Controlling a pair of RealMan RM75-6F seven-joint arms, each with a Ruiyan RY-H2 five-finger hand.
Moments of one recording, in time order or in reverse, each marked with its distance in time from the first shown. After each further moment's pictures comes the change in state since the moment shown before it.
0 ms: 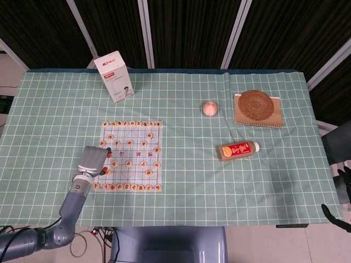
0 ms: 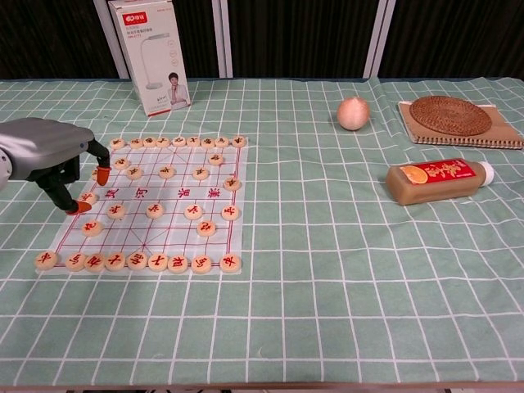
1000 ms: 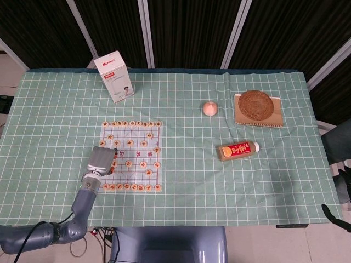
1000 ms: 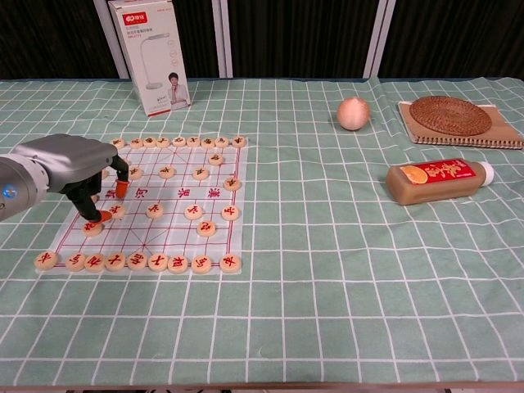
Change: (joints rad) left arm -0.091 -0.098 0.033 0.105 -0.102 0.012 0.004; right arm 0.000 0.005 0.002 -0.008 0.006 -0.007 0.014
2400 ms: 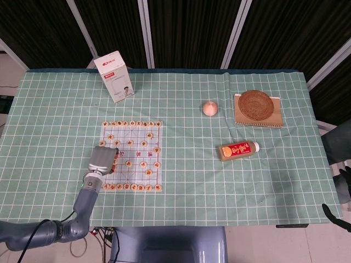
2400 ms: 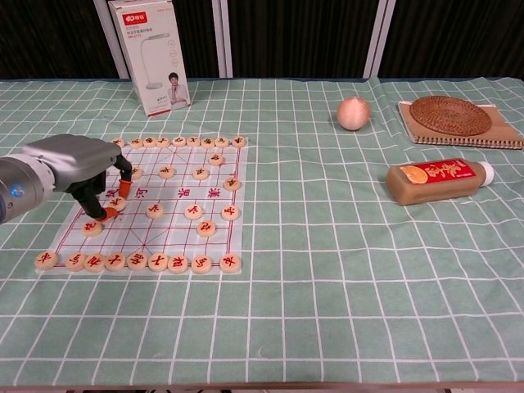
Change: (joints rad) left arm -0.041 -0.013 0.032 0.026 -0.017 0.022 -0.053; right arm -0.002 0.002 0.004 -0.006 0.006 -0.001 0.009
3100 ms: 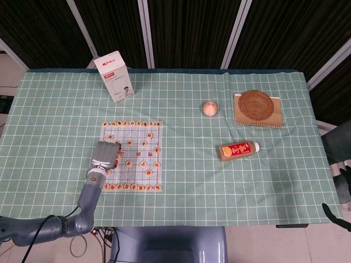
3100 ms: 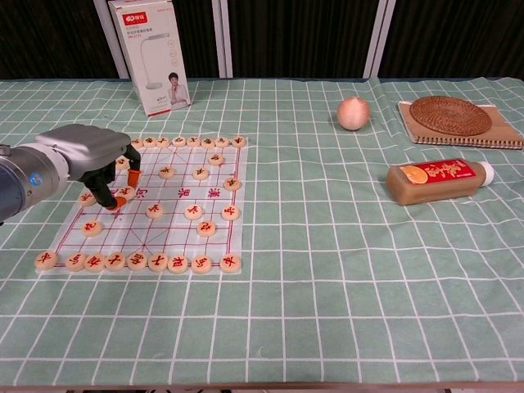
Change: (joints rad) left arm -0.040 -0.030 -0.019 0.049 -0.024 -0.004 0.011; right arm 0.002 0.001 0.003 0.000 0.004 -0.004 0.008
